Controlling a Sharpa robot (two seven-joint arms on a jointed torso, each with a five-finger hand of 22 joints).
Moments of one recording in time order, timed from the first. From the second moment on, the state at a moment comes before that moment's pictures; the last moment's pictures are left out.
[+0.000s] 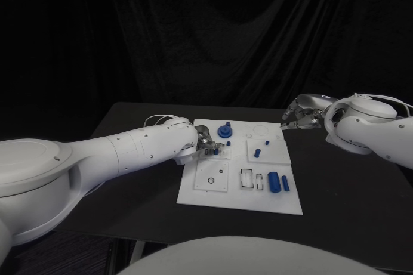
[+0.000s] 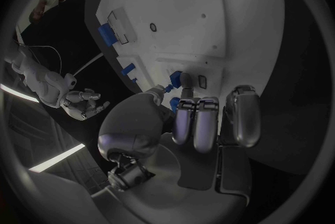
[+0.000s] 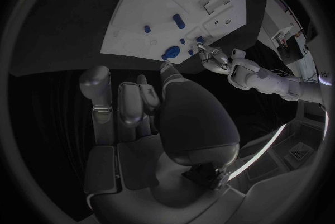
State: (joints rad) left arm 1.14 -0.36 -0.20 0.98 -0.98 0.01 -0.38; left_hand 0.92 0.08 0.12 0.28 0.09 0.91 0.07 0.23 1.31 1.47 0.00 1.57 1.31 1.47 -0.05 1.57 1.31 0.07 1.41 0.06 1.40 1.31; right arm 1.35 -0.87 -0.25 1.41 -1.37 -0.17 -0.26; right_hand 1.36 -0.02 0.05 0.26 0.10 0.84 0.10 0.10 0.29 1.31 0.01 1.21 1.24 1.46 -0.05 1.17 1.29 0.10 1.37 0.06 0.86 1.31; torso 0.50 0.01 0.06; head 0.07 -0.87
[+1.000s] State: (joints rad) left arm 1.12 -0.41 -0.21 1.04 -0.98 -0.05 -0.34; left_hand 0.99 0.09 0.10 0.24 0.14 0.93 0.04 0.33 1.31 1.47 -0.02 1.57 1.31 1.46 -0.07 1.57 1.31 0.07 1.43 0.04 1.41 1.31; right arm 1.35 -0.88 -0.25 1.42 -1.37 -0.16 -0.27; right_hand 1.34 -0.01 0.04 0.26 0.10 0.84 0.10 0.10 0.29 1.31 0.01 1.20 1.23 1.45 -0.05 1.17 1.28 0.10 1.36 0.06 0.85 1.31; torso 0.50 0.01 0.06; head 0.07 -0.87
